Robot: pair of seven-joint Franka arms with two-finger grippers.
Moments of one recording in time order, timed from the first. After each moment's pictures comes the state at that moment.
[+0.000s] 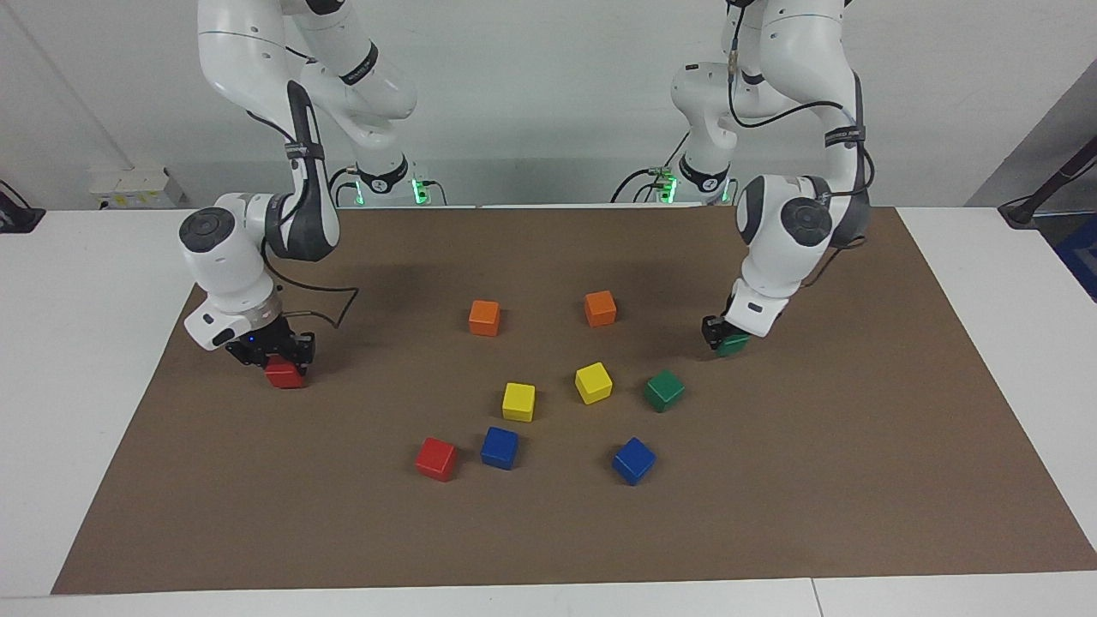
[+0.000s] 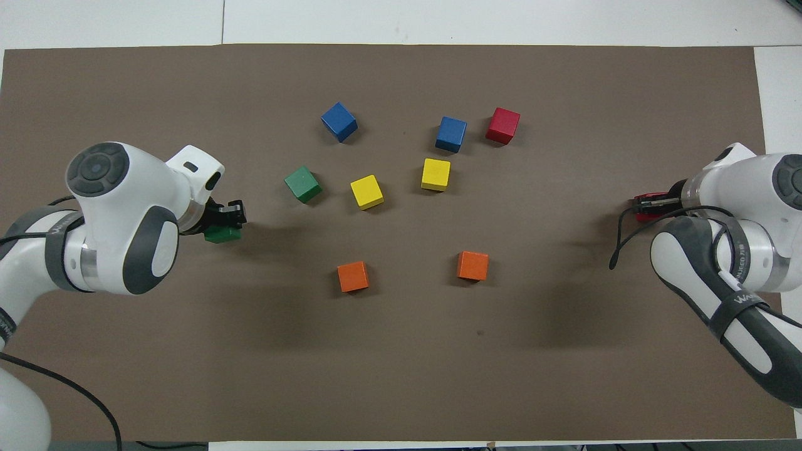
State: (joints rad) left arm -0.15 0.16 -0.03 -2.10 -0.02 2.21 -0.28; right arm -0.28 0.21 0.14 -2.16 -0.13 2.46 -0.07
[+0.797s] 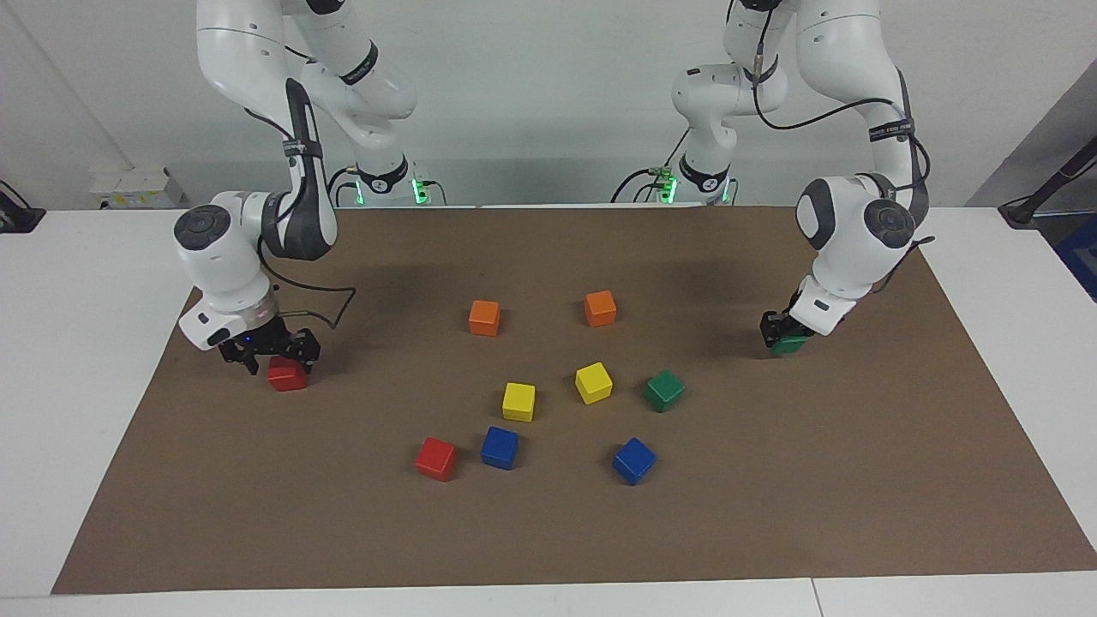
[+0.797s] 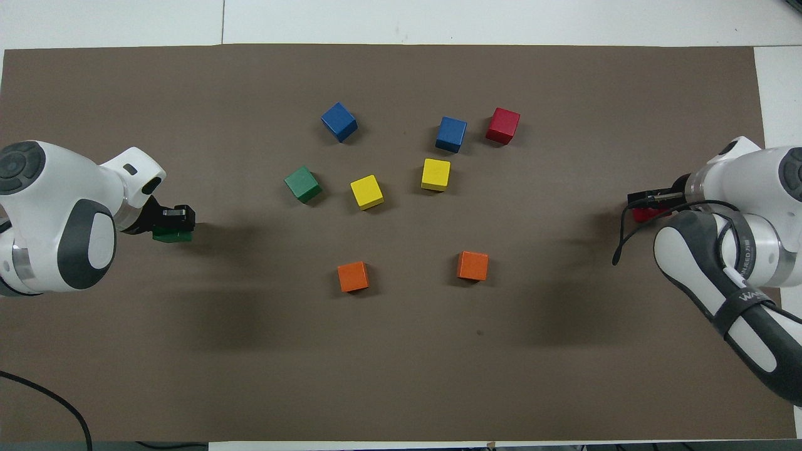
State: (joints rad) left arm -0.01 0.16 -0.03 -2.10 -0.02 2.20 -0.03; right arm -0.27 0.21 0.15 -2.10 -0.13 2.39 -0.07
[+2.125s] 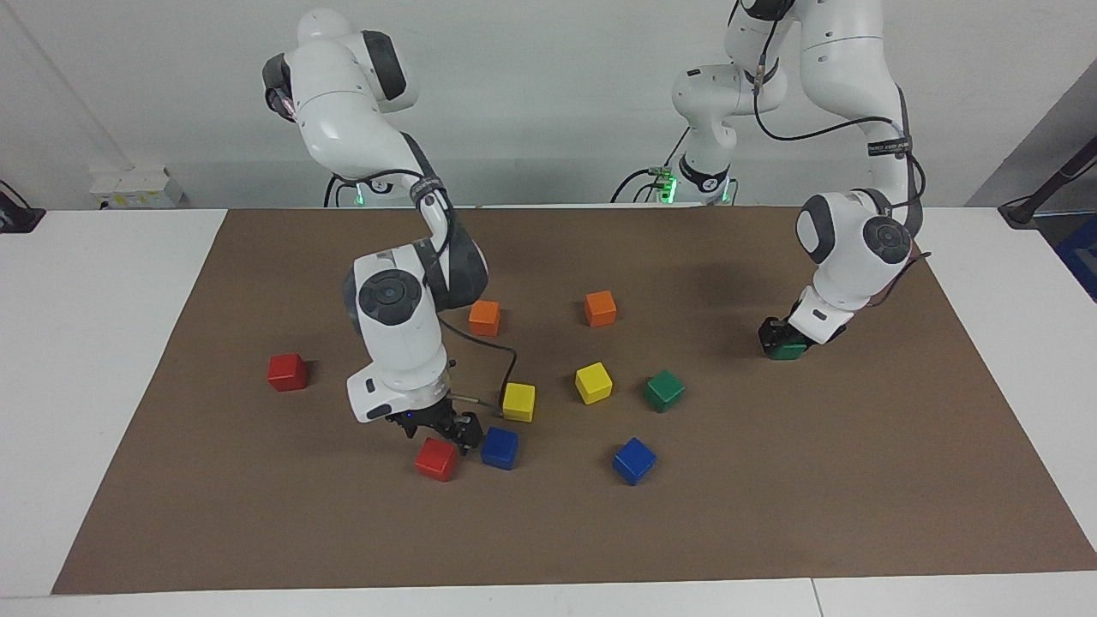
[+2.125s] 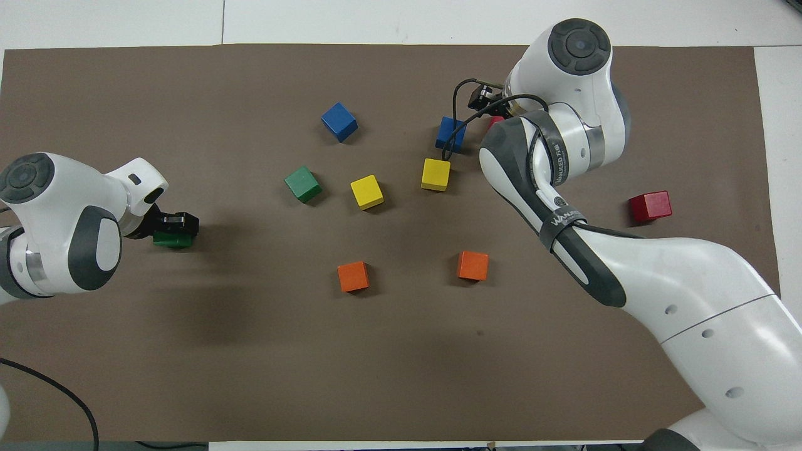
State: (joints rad) left arm 0.02 0.21 -0.03 -2.13 -0.02 2.28 0.07; right arm 0.17 0.72 0.14 -1.26 -0.15 2.09 0.71
